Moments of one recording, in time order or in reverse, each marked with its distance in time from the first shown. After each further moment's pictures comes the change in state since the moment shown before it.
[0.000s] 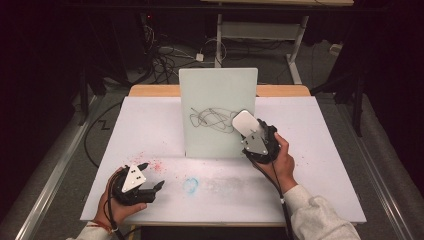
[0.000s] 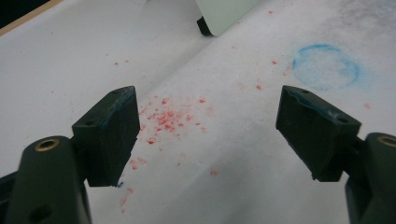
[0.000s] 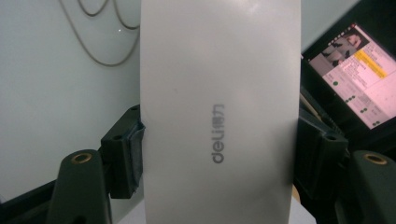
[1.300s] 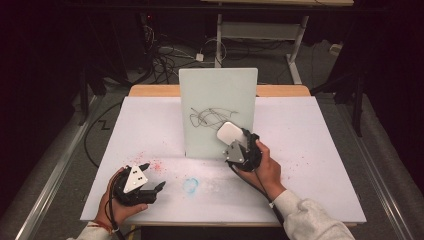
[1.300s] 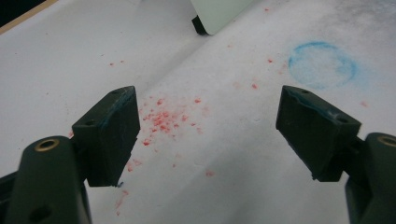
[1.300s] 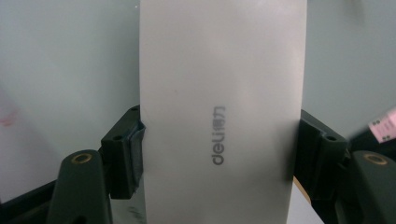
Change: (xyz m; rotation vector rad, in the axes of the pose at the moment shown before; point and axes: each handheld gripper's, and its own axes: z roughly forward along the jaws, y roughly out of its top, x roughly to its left) left arm -0.001 0.001 0.001 0.000 -0.001 0.019; right arm 0.051 0.015 0.003 0.070 0.057 -0.149
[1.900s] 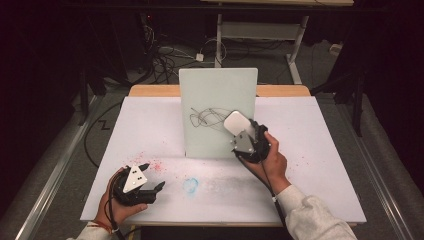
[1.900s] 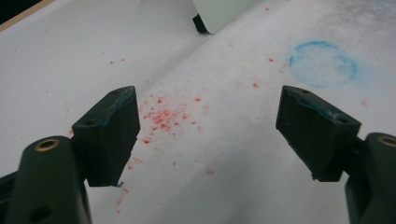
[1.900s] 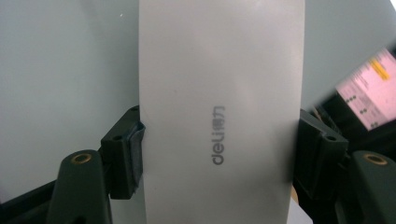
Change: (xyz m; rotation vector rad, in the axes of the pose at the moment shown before) left arm 0.000 -0.001 0.000 0.007 -0.006 -0.015; right arm -0.039 0.002 -0.001 -0.019 -0.053 0.103
